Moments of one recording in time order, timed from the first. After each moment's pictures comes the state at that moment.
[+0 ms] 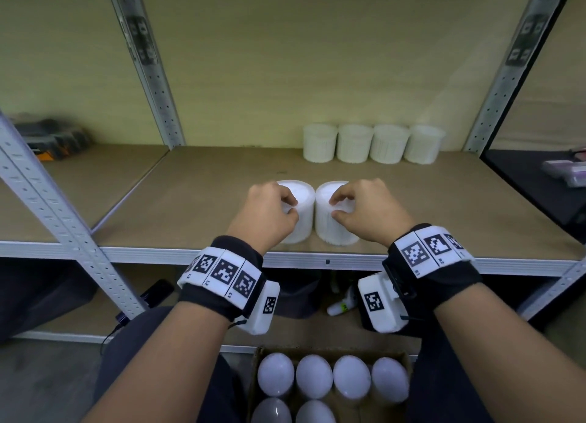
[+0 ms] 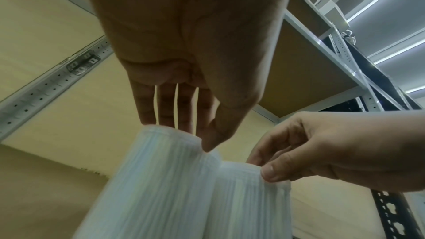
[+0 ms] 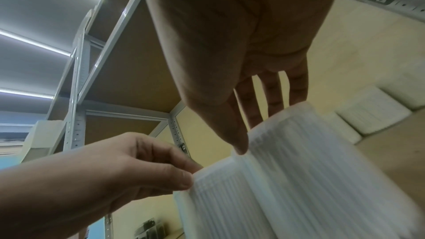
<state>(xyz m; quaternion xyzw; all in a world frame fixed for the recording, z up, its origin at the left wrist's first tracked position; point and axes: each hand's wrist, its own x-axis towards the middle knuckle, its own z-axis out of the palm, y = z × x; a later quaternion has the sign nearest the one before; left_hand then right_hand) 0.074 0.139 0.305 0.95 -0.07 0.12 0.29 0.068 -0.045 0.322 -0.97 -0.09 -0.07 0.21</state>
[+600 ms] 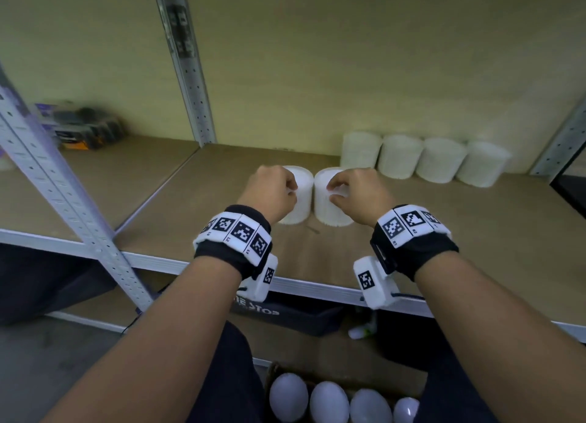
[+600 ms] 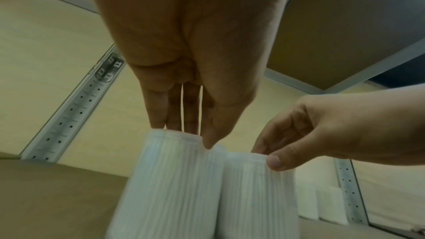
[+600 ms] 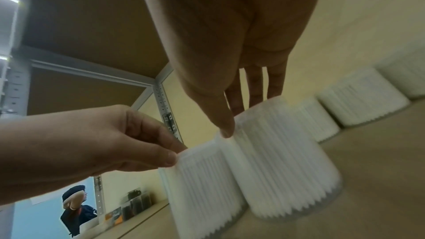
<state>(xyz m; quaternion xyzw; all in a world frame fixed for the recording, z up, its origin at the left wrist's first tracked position) 0.165 0.185 0.312 0.96 -0.03 0.12 0.24 0.178 0.009 0.317 -0.97 -0.15 -0.06 0.20</state>
